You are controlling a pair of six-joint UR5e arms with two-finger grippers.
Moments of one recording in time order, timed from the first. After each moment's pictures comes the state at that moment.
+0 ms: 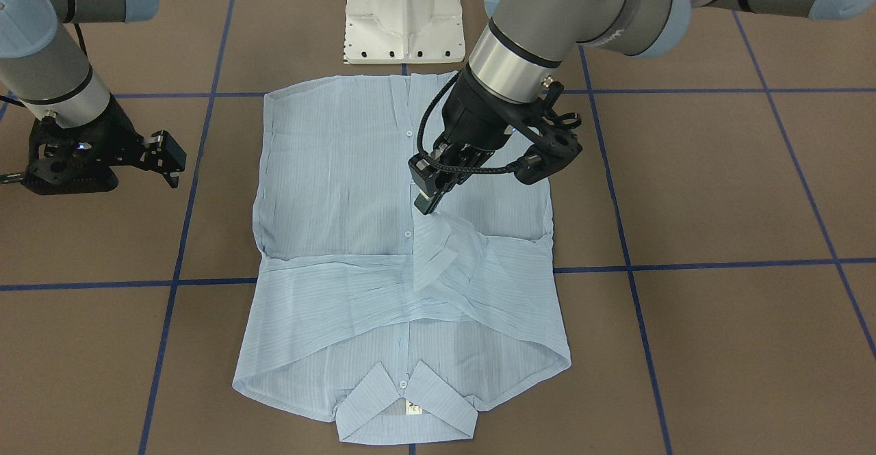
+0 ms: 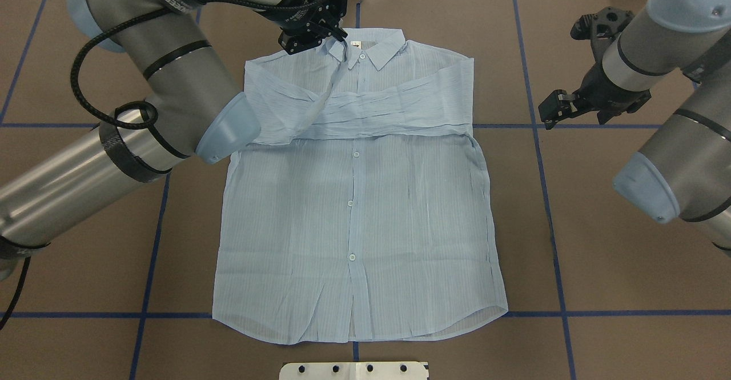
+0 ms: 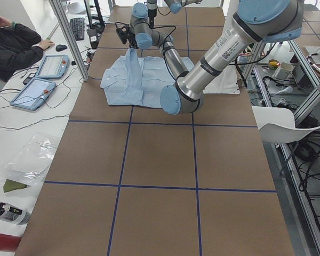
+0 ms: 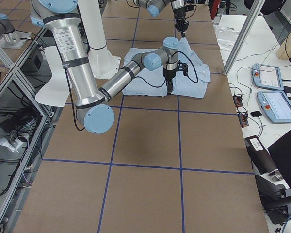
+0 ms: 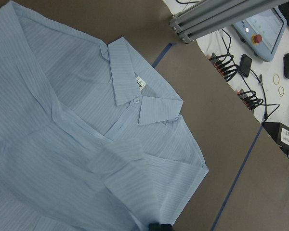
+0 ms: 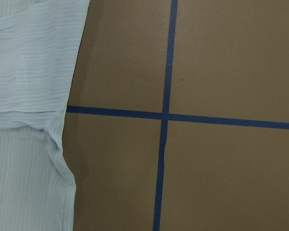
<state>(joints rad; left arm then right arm) -0.80 -2.44 -1.59 -1.91 -2.01 -1.91 0.93 -1.25 1.95 -1.74 2.07 0.74</state>
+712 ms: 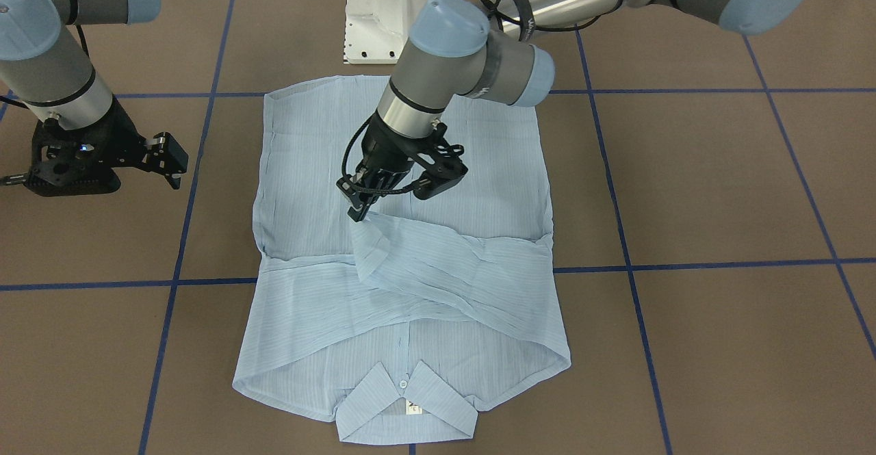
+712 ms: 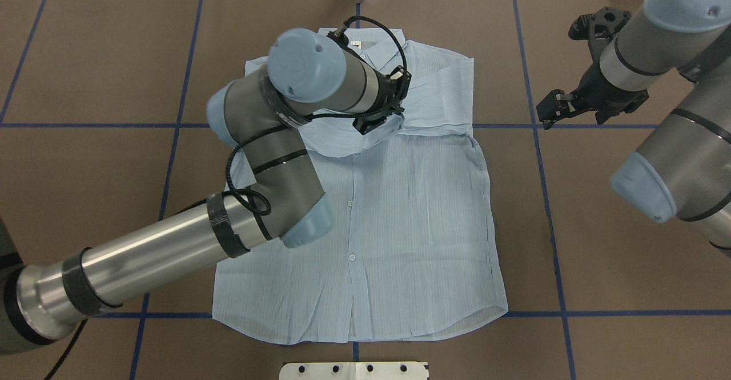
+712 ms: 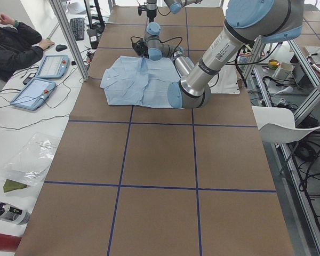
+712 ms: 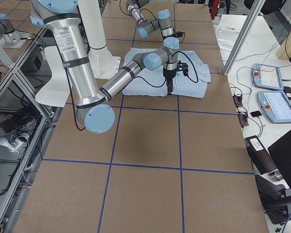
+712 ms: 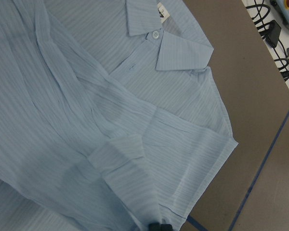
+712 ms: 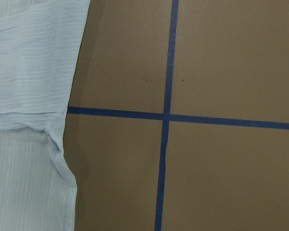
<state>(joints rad) -0.55 -2.53 -1.32 -2.13 -1.75 -2.05 0.92 -1.24 1.94 -1.74 2.07 0.75</state>
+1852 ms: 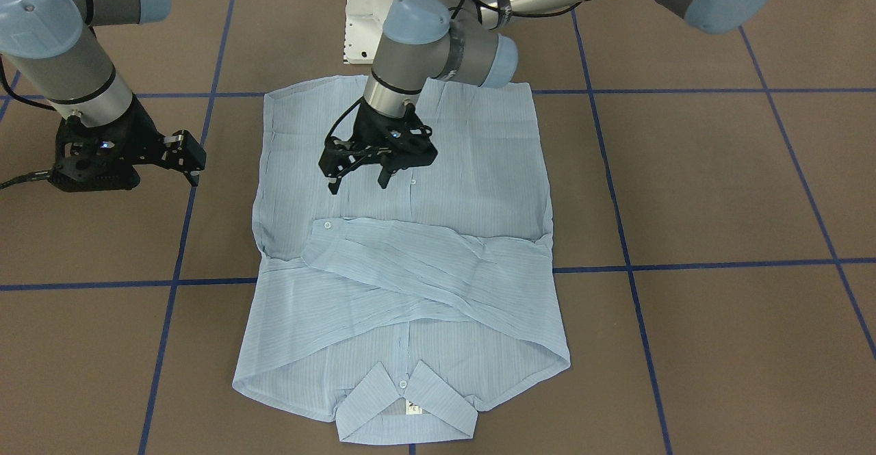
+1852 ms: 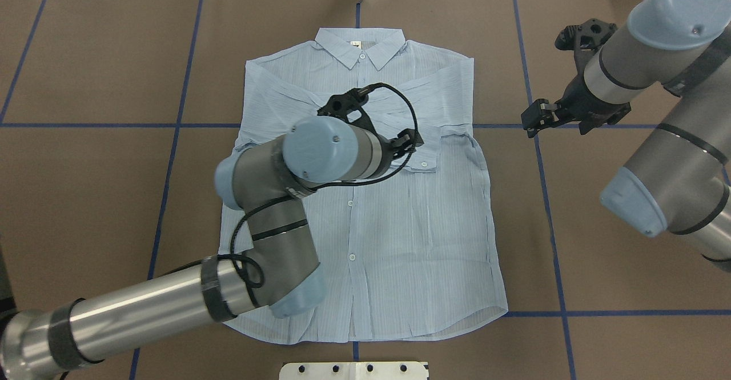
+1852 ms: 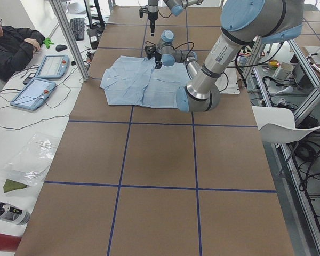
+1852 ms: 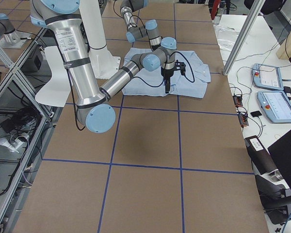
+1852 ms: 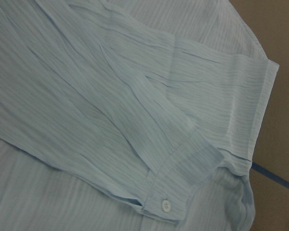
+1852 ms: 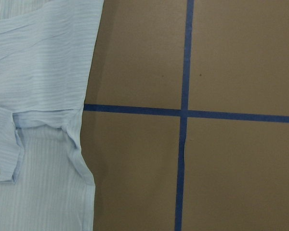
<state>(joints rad) -0.46 -2.37 -1.53 -2.00 -1.65 -1.69 0.87 -1.25 1.95 -1.67 2.07 0.85</state>
